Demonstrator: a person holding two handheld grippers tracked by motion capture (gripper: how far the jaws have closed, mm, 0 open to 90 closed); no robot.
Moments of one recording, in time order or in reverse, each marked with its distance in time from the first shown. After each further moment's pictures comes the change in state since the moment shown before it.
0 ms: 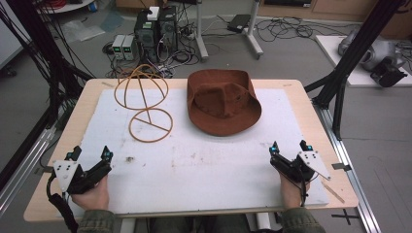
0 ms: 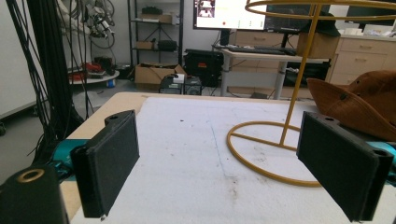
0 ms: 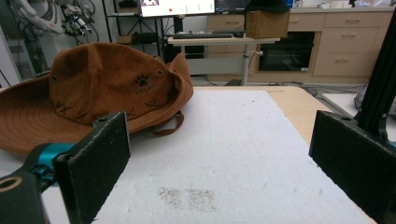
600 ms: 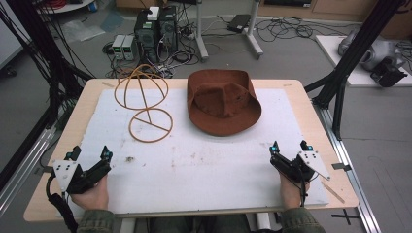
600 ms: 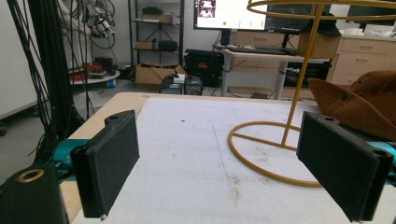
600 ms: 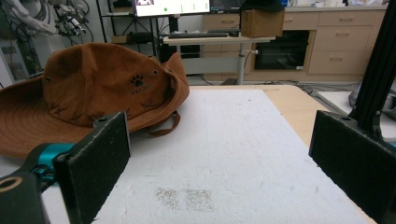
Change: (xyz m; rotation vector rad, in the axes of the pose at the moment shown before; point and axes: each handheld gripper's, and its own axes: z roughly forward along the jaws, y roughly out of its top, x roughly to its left) left arm 0.002 0.000 0.000 -0.001 0.002 0.000; right arm 0.001 0.000 0.000 0.007 -0.017 0.012
